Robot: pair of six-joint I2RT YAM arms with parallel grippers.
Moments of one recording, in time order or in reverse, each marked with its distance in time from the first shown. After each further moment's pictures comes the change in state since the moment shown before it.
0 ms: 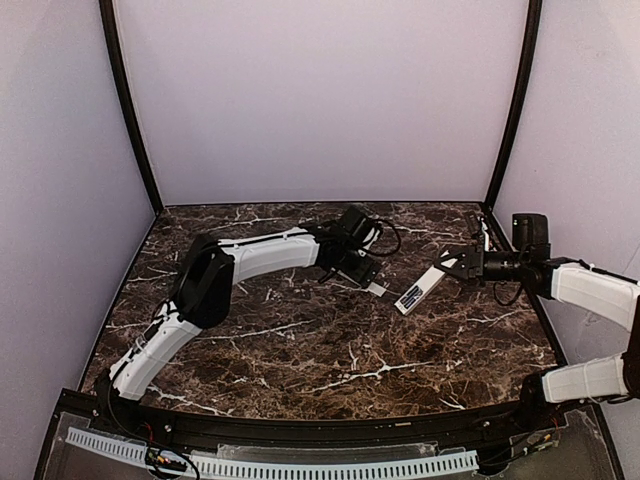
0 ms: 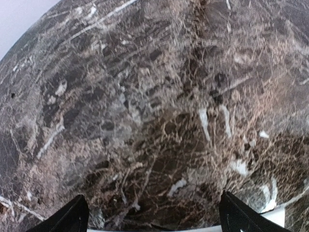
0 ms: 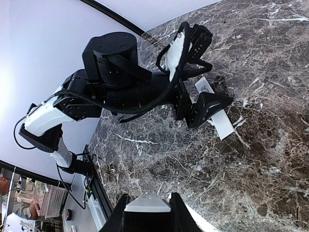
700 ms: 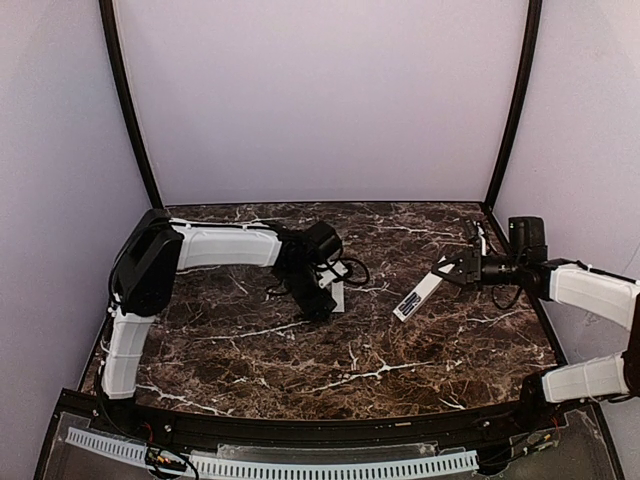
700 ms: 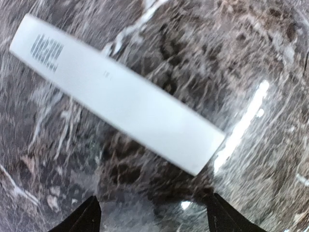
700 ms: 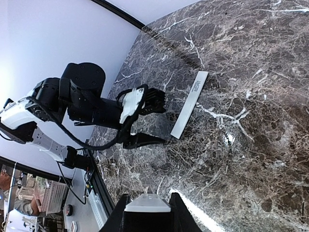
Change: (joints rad) left arm -0.002 -0.409 -0.586 -0.253 0.175 0.149; right arm 0.016 0.003 -0.007 -0.022 -0.006 -0.016
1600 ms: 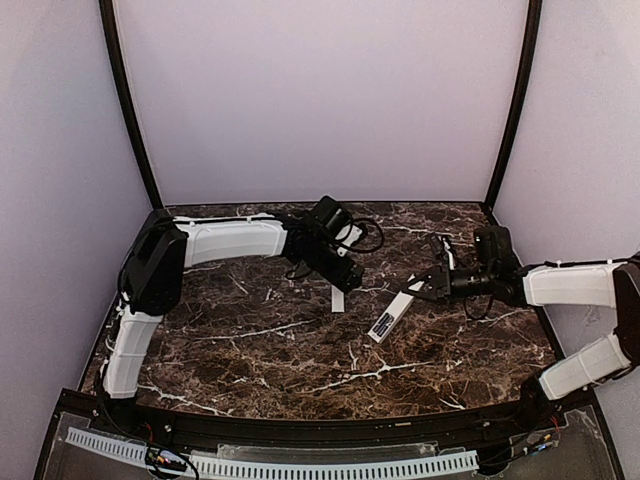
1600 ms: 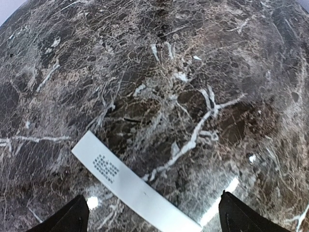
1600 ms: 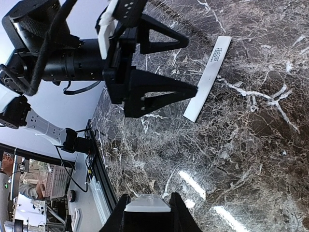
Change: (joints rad) left arm 0.025 0.011 0.097 0.241 0.030 -0.166; right arm 0.220 0.174 -0.025 0.187 0.077 0.092
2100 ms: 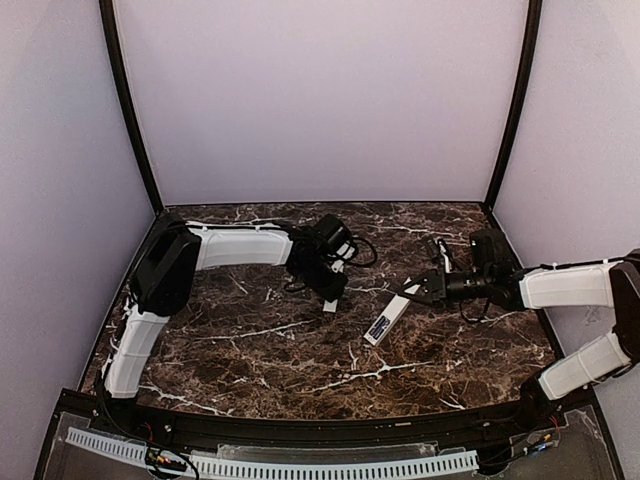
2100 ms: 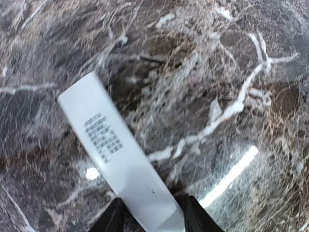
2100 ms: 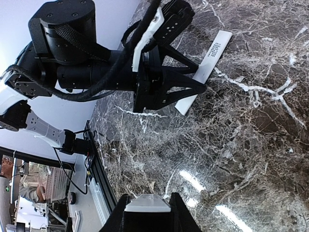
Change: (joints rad) left arm -0.001 0.106 0.039 -0.115 -0.073 -0.052; right arm 0.042 0.021 -0.021 0.061 0.042 0.047
